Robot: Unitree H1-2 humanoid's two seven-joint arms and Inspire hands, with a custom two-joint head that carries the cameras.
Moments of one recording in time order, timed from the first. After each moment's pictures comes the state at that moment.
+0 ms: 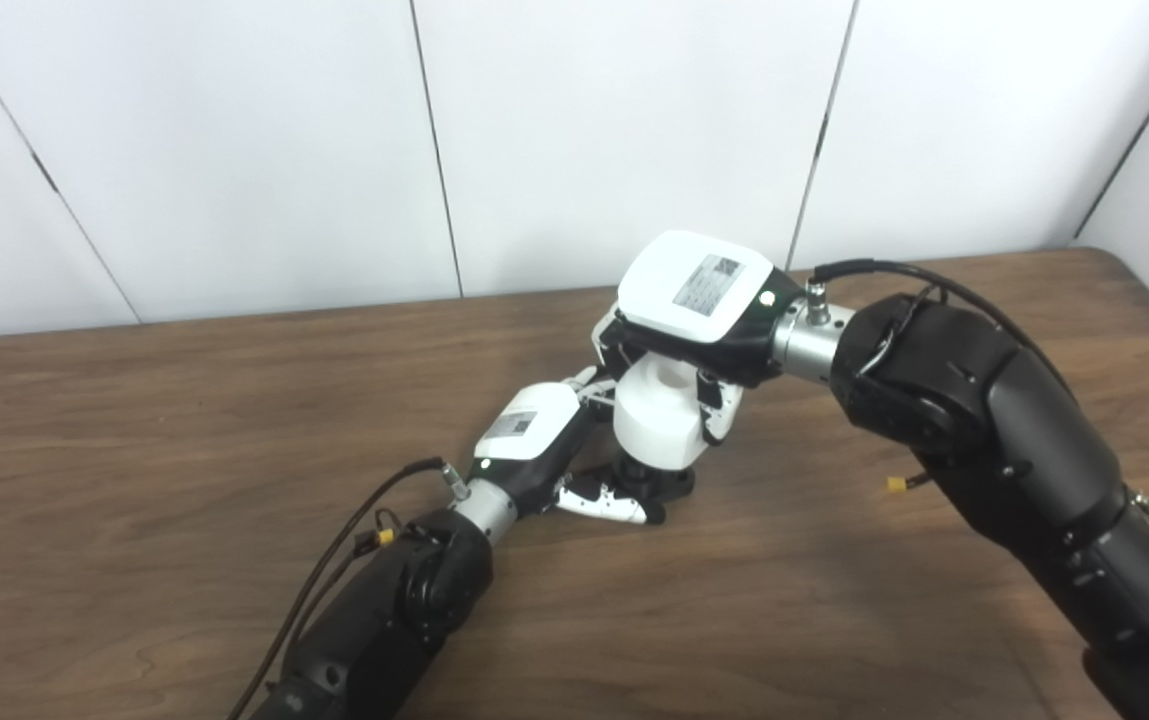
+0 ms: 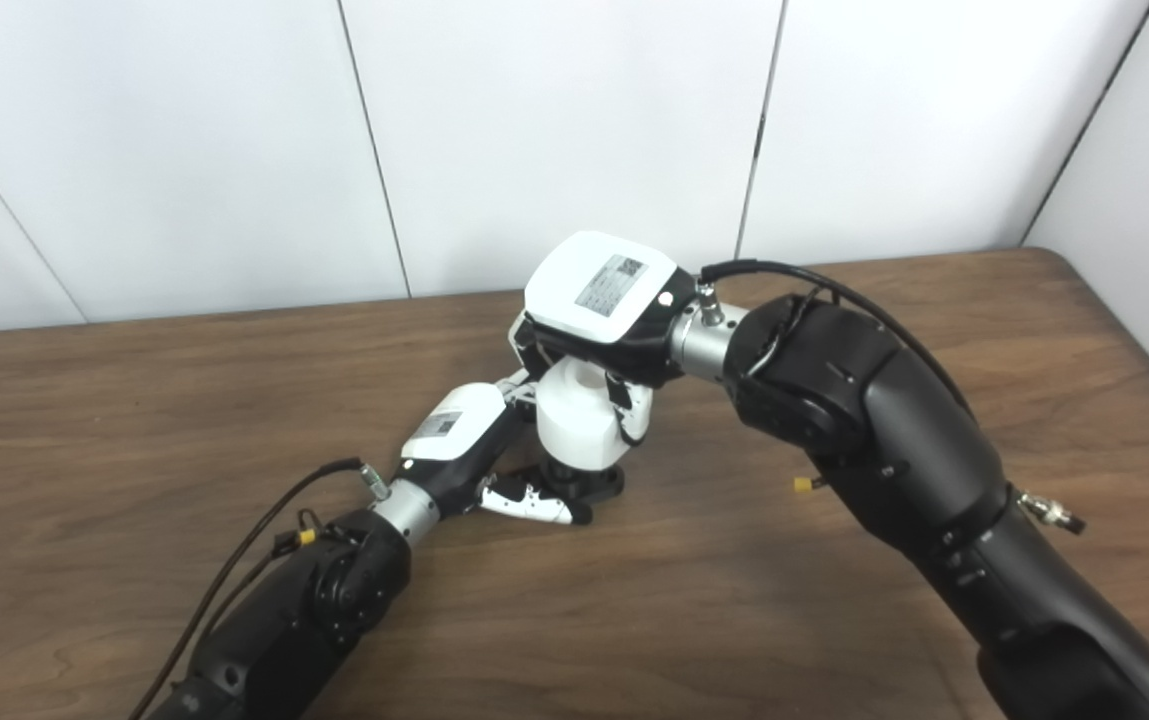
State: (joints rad) left arm -0.53 0.12 -0.62 0.48 0.64 -0.12 0.05; right arm -0.65 -0.49 0.35 -0.31 -0.92 -0.20 0.71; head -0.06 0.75
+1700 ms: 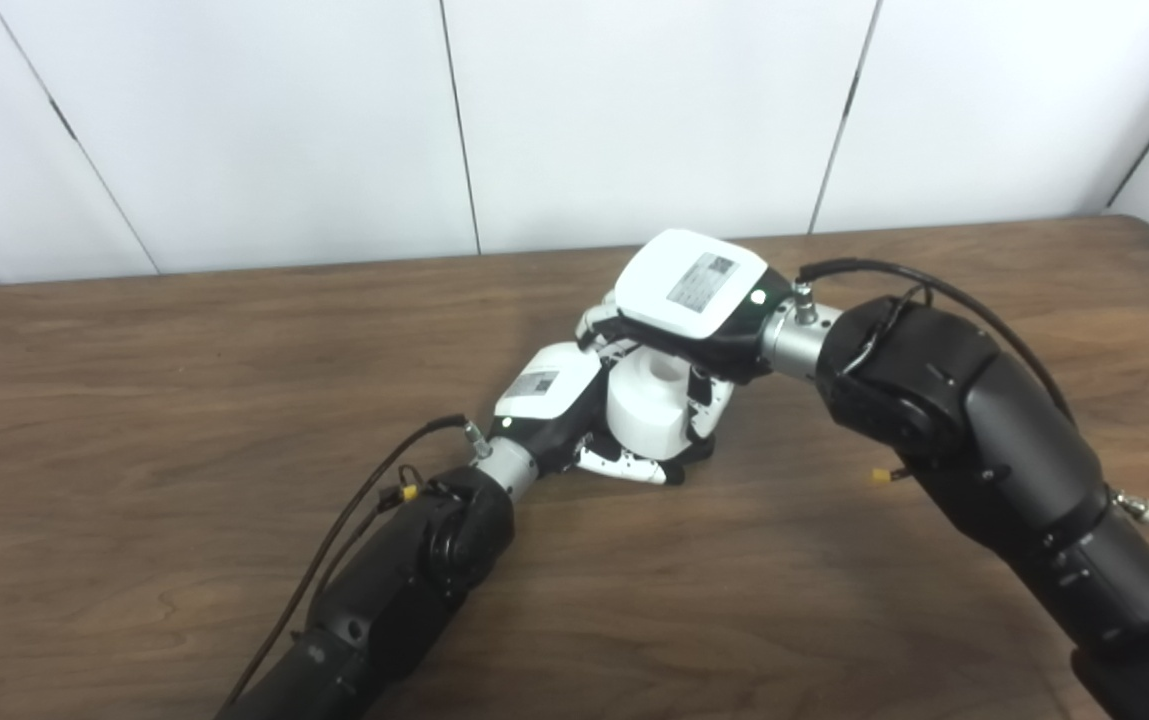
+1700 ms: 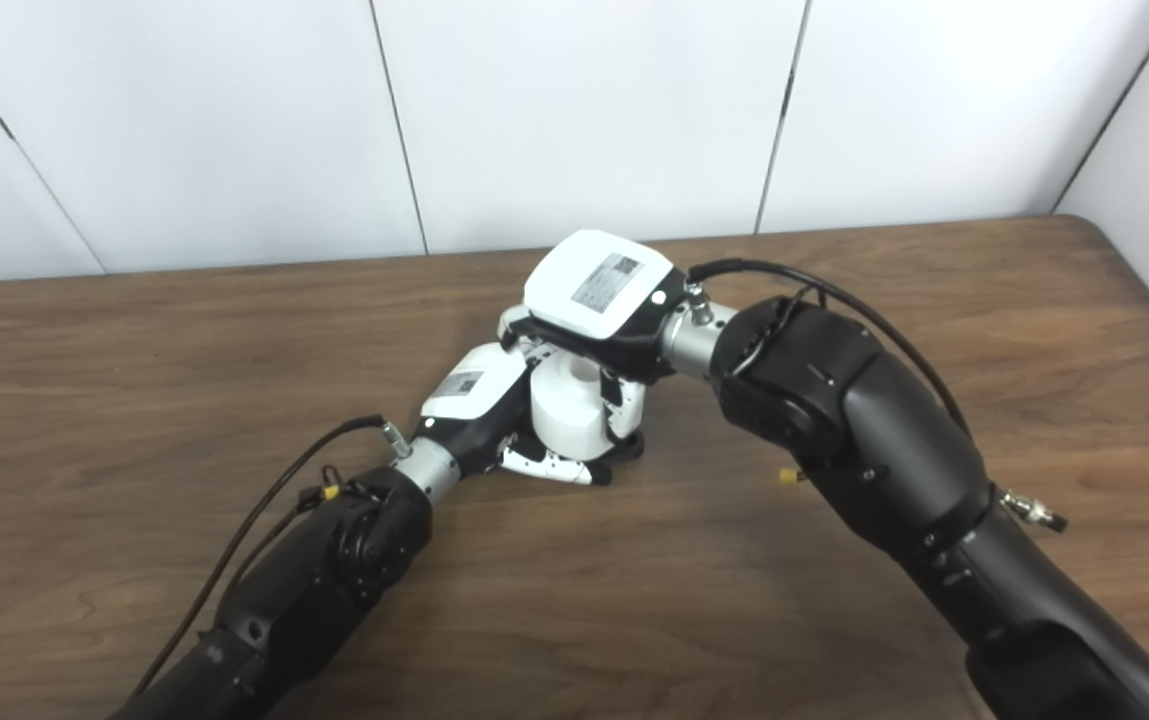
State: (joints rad) left arm -0.52 0.11 -0.62 0.44 0.66 -0.07 0.03; right arm -0.60 -0.45 0.40 -0.30 -0.97 -0.12 0.74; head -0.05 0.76
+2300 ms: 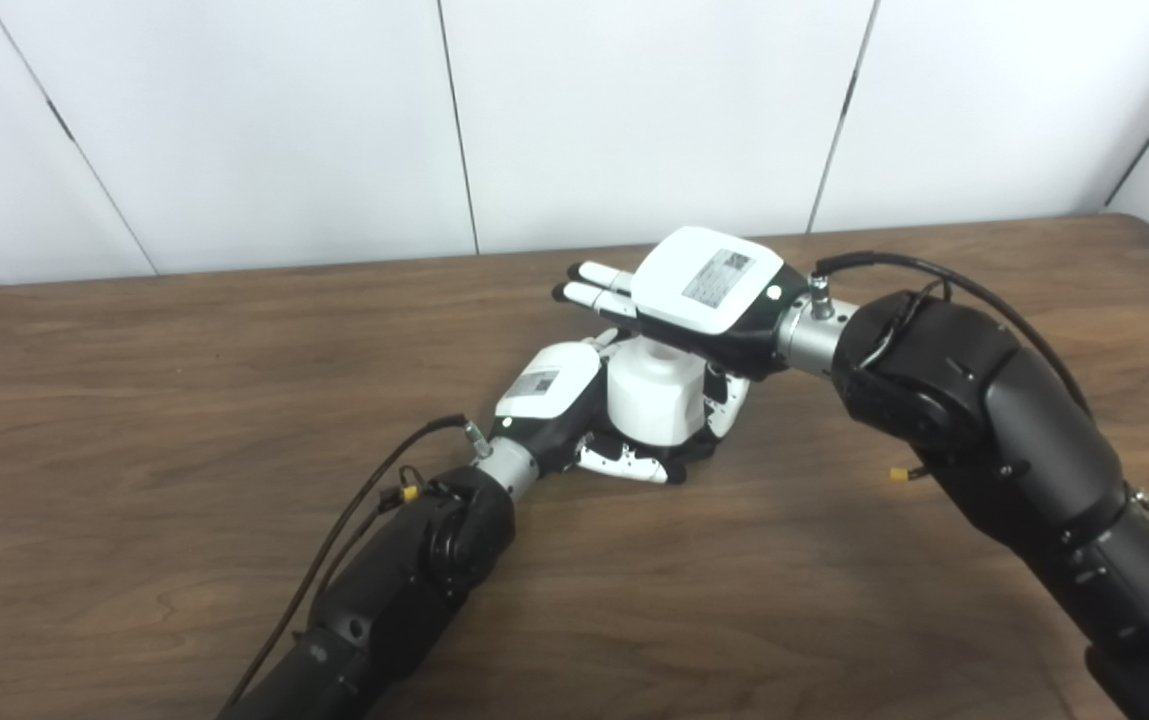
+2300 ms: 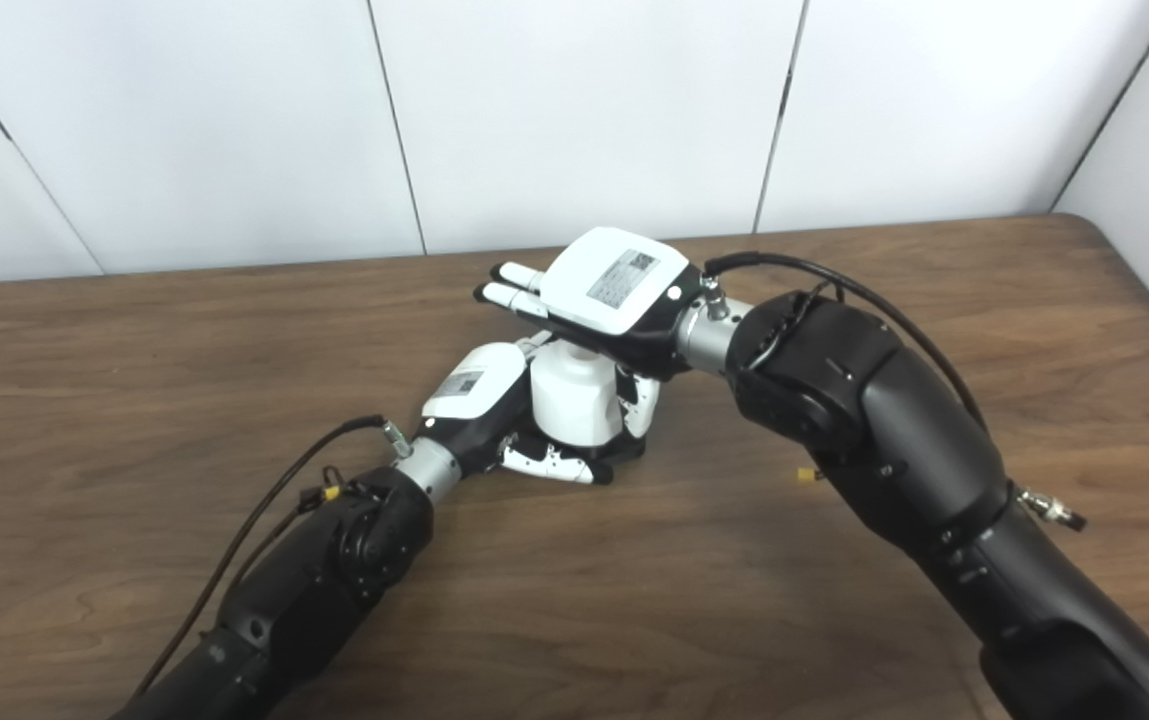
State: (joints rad) left arm -0.53 0.11 -0.61 0.45 0.65 -0.08 0.04; right arm -0.61 -0.47 0.39 -0.31 -0.97 -0.12 0.79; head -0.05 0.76
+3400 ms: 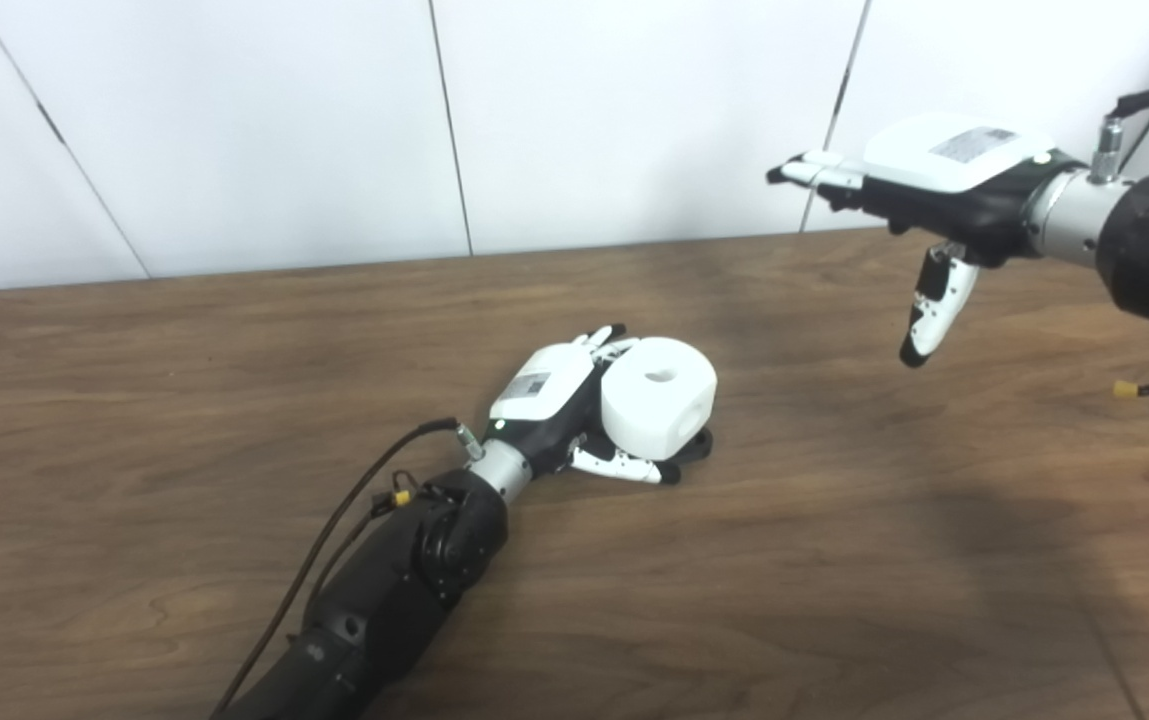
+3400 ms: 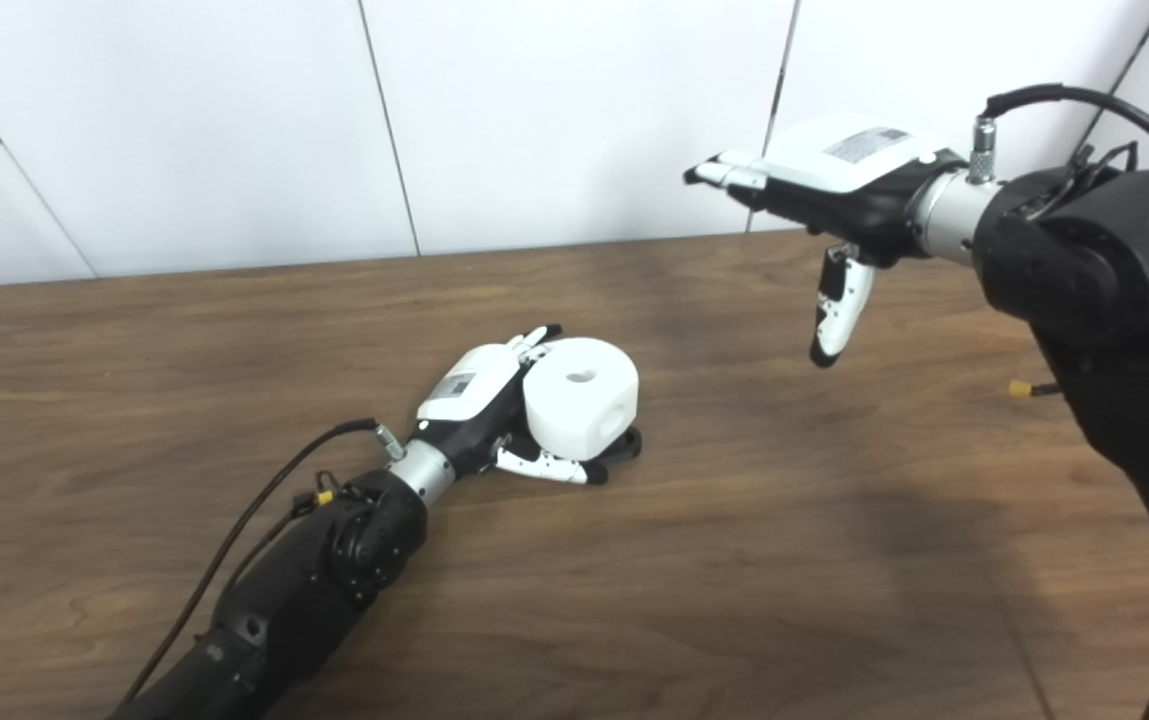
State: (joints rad) left arm -0.53 0.11 -0.60 0.51 0.63 -0.16 0.07; right arm -0.61 -0.75 0.10 -0.37 -0.73 0.17 0.96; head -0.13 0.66
